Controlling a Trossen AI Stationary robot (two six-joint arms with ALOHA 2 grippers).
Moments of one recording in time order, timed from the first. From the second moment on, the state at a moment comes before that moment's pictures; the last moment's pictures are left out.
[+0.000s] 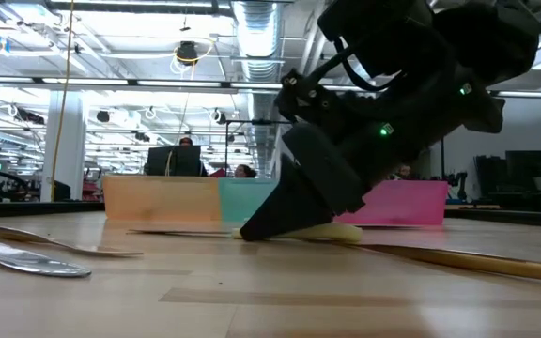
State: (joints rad) left arm -0.83 1.05 0.65 0.35 -0.82 -0.01; right arm 0.35 2.08 1.00 0.38 0.47 0.36
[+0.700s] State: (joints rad) left arm -0.83 1.07 0.65 0.42 -0.76 0.01; right arm 0.34 2.08 1.00 0.44 0.47 0.49
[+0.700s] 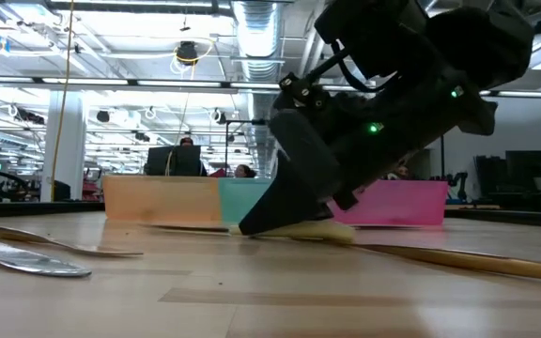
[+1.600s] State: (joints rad) left arm -0.75 0.65 0.03 0.74 -1.11 -0.34; right arm 0.03 2.08 1.14 0.69 0.26 0.42
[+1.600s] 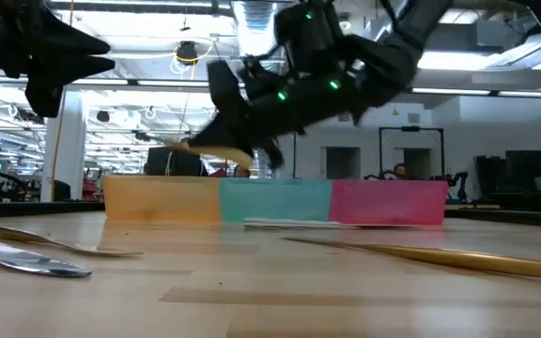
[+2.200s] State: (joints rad) left arm -0.75 0.65 0.03 0.74 -1.15 -0.37; right arm -0.08 2.08 1.37 0.34 0.24 0.21
